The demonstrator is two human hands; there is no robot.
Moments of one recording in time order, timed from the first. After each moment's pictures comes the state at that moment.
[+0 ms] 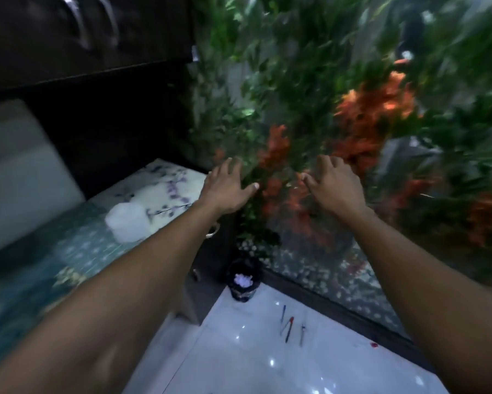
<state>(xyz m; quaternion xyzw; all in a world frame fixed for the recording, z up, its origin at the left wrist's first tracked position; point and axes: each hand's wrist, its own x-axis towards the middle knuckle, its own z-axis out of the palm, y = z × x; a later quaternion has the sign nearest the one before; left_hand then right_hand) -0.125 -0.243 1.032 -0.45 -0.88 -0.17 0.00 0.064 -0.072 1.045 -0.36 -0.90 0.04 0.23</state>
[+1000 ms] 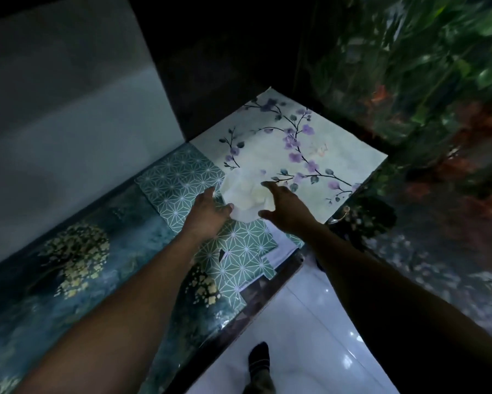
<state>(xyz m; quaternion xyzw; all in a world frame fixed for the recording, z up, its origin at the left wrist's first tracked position) -0.493 -0.483 0.822 -0.10 -0.92 -0.29 -0.22 -0.411 -0.286 0.819 -0.15 -0.93 0.32 -0.08</state>
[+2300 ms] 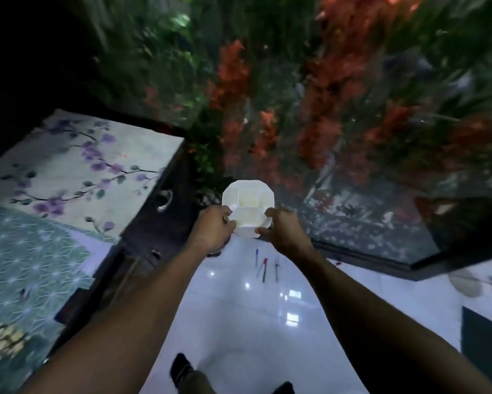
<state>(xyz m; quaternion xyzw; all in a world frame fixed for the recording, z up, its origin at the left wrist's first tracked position) -0.146 -0.180 0.826 -0.43 -0.82 -0.26 -0.26 0.022 -0.075 0.811 -0.44 -0.86 0.25 0.05</state>
